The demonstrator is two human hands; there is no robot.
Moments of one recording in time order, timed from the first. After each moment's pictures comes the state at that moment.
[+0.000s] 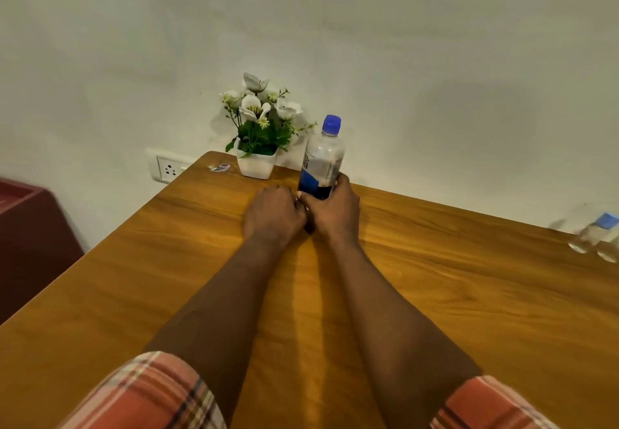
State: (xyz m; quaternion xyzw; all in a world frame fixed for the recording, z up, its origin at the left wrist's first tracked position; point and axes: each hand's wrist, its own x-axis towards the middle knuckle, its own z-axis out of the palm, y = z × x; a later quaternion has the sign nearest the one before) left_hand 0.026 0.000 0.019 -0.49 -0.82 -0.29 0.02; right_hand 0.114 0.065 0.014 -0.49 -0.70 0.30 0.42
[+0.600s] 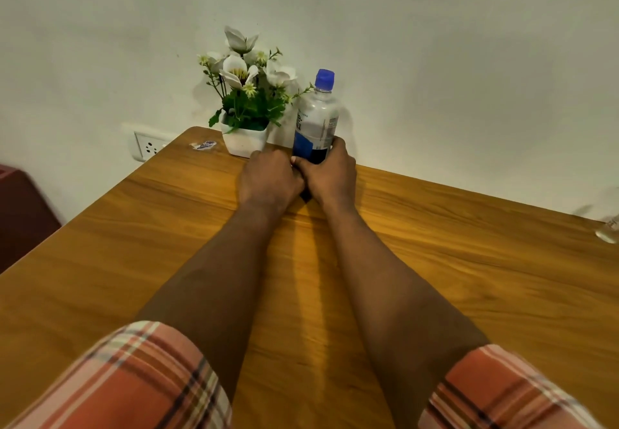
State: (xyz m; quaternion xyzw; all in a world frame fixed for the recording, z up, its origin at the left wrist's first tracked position) left_hand 0.012 0.042 0.019 -0.47 -0.83 -0.29 0.07; right_hand 0.090 0.108 0.013 -0.48 -0.72 0.27 0.41
